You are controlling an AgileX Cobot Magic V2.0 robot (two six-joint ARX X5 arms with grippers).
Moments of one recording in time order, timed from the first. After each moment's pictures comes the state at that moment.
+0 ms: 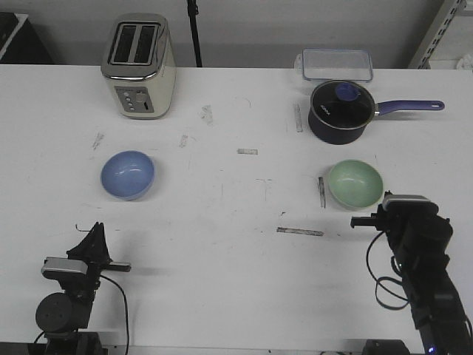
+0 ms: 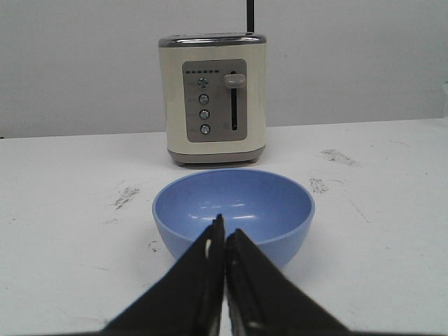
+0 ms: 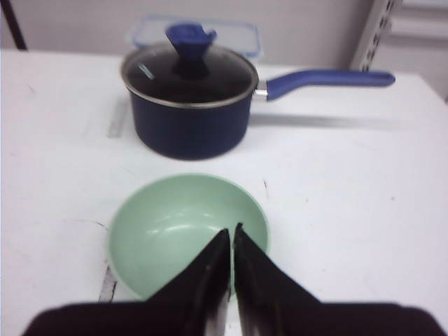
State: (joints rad) left arm -0.01 0.00 0.03 0.17 0.03 0.04; right arm -0.01 0.80 0.73 -0.34 0.06 -0.02
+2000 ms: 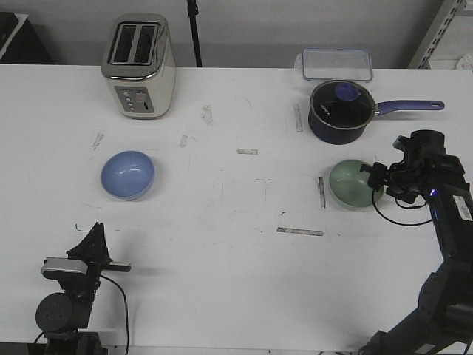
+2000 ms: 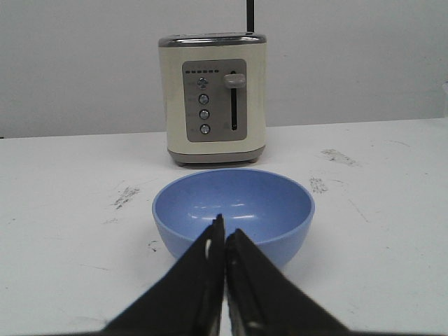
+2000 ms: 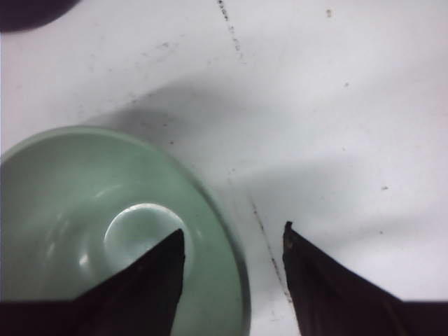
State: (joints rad) left arm -0.01 0.00 0.03 0.17 0.03 0.04; right arm -0.22 1.72 1.40 -0.87 -0.21 0.22
